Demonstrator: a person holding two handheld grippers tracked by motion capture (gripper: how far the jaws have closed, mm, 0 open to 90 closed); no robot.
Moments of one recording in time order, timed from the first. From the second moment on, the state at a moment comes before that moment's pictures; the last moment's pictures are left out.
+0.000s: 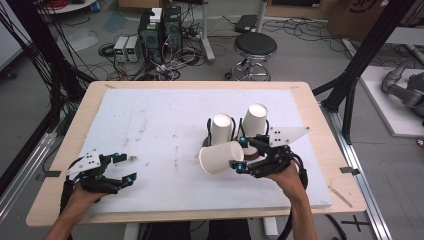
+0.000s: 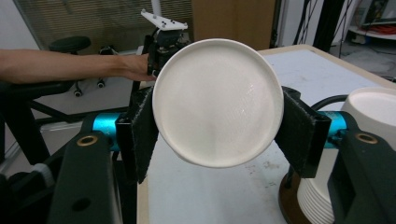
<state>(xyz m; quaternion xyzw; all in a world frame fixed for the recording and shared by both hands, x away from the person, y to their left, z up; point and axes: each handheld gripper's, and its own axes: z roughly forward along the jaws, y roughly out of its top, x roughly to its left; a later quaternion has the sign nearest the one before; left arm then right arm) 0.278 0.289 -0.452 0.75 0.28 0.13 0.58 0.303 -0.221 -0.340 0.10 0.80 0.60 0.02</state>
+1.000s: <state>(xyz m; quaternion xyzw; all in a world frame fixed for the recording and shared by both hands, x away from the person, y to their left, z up) 0.278 0.290 -0.452 0.75 0.28 0.13 0.58 0.306 -0.214 -0.355 0.11 0.80 0.59 0.00</state>
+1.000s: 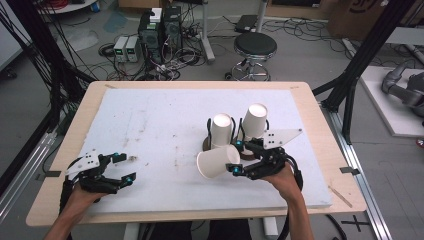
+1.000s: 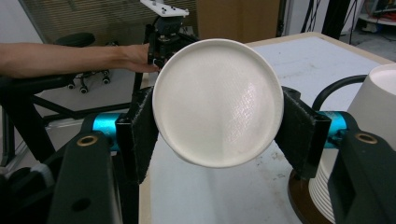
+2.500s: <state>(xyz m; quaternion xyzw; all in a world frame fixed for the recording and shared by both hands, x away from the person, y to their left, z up) 0.295 0.221 -0.358 0.77 0.11 0.02 0.63 0.307 -0.200 -0.357 0.08 0.80 0.59 -0.02</state>
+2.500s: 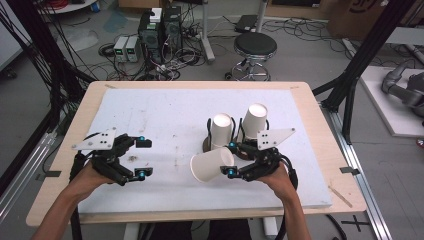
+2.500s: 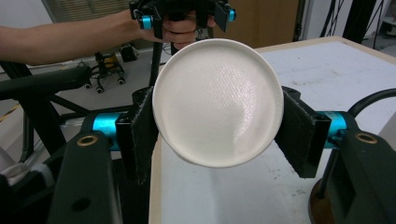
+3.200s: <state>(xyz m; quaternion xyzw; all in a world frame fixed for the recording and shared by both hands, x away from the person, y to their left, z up) 0.307 0.140 -0.355 0.78 0.06 -0.03 0.63 0.306 -0.190 -0.359 0.07 0.79 0.61 -0.03</state>
